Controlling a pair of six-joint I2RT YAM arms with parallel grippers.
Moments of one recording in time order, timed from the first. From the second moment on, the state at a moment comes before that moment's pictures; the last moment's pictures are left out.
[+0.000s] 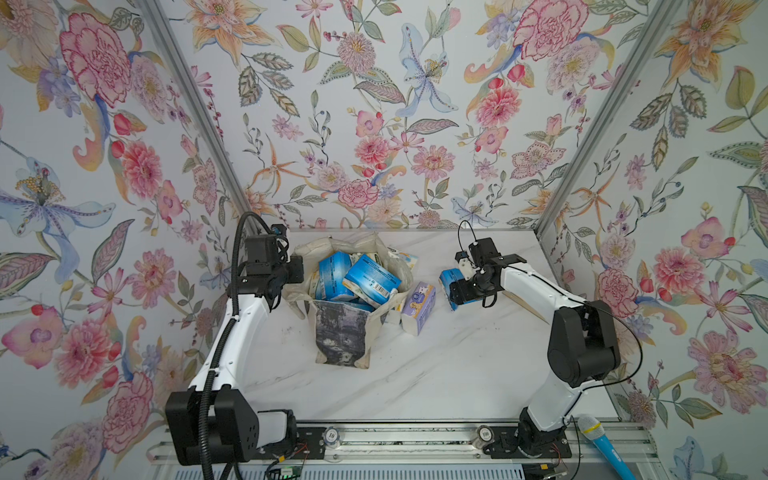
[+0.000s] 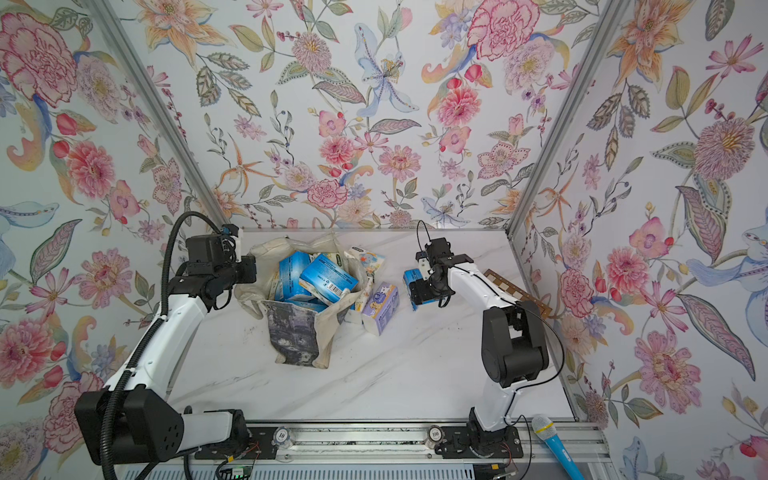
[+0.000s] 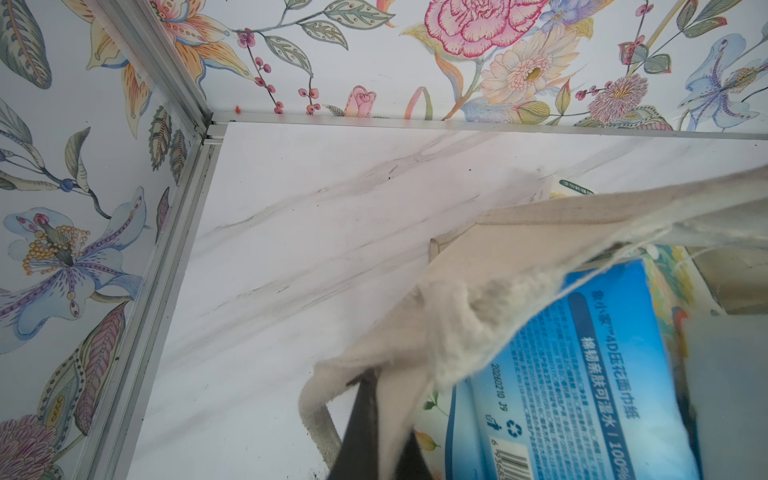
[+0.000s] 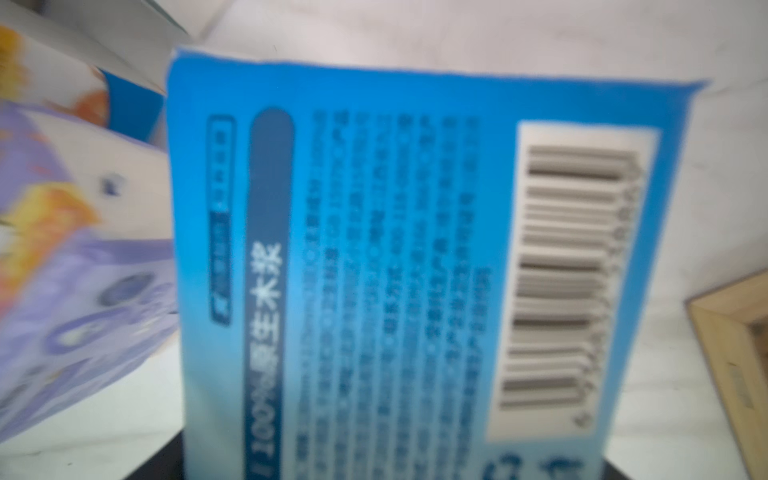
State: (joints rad) left arm 0.03 1.31 1.17 -0.50 0.08 -0.02; right arm 0.29 1.73 1.40 -0.81 -0.10 -0.06
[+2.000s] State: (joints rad) left arm 0.04 1.31 1.22 -0.51 0.11 -0.03; right arm 1.02 2.30 2.49 -1.32 -0.34 -0.10
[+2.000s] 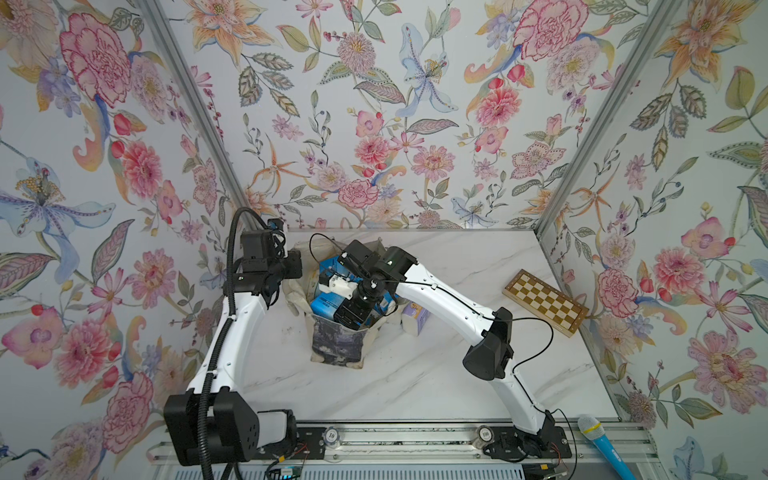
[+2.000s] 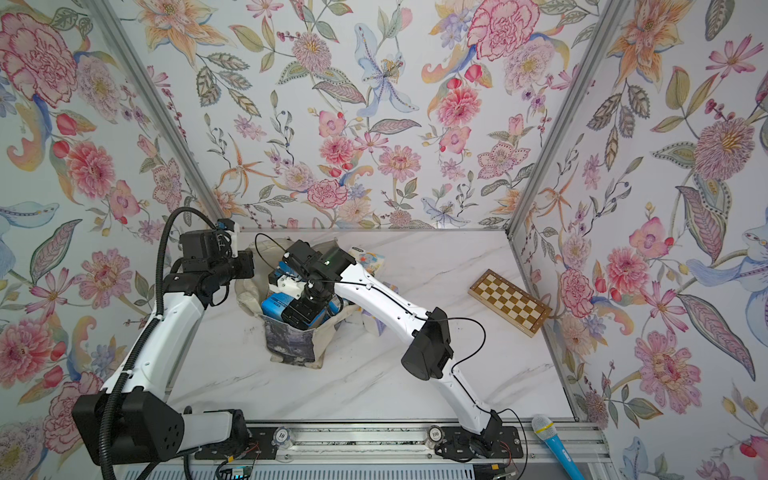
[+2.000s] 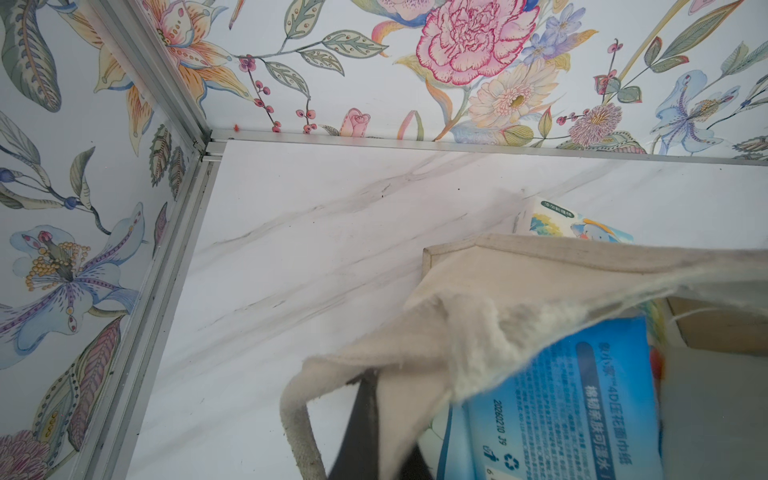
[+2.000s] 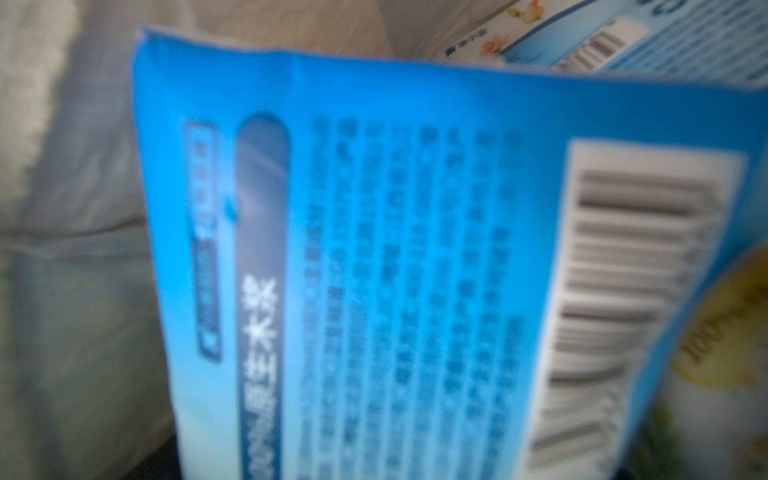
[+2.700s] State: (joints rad) left arm 0.04 1.32 1.22 -0.51 0.11 -0.03; right arm 0.94 2.25 2.60 -1.30 -0.41 -0.09
